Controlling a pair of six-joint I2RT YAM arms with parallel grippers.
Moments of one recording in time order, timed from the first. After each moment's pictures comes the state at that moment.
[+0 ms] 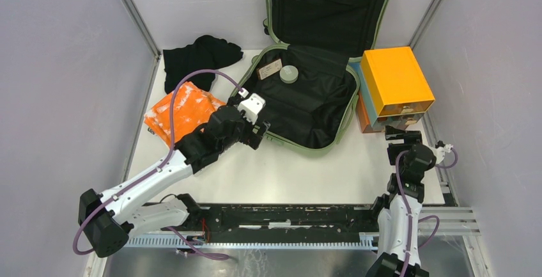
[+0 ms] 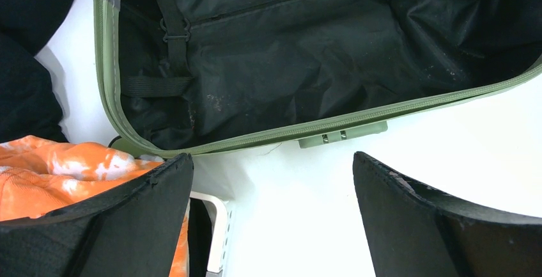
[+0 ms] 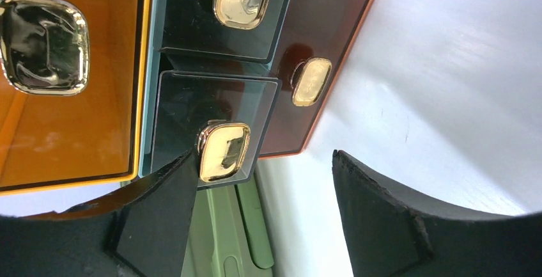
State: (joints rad) left arm -0.79 1.02 0.85 -0.31 -0.21 0.07; right arm -0.42 0.52 0.14 0.00 -0.11 1.07
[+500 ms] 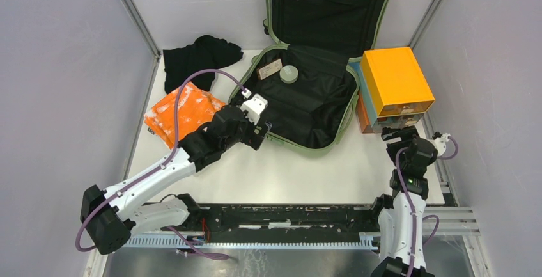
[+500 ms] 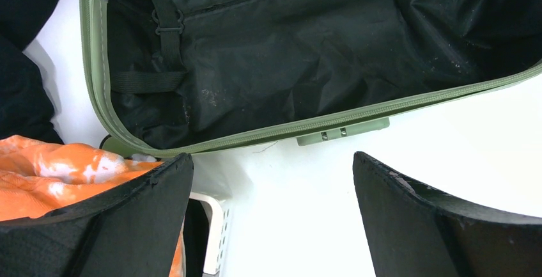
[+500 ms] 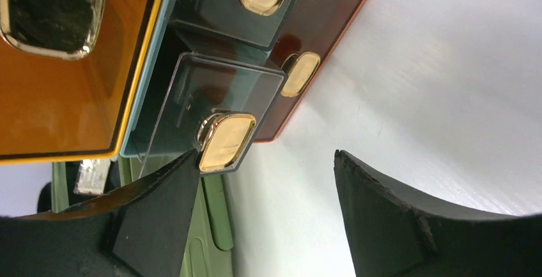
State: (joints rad) left arm -0.79 1.05 0.85 -0.31 -0.20 0.07; right arm -0.37 0.54 0.26 -0.18 -0.06 0.87
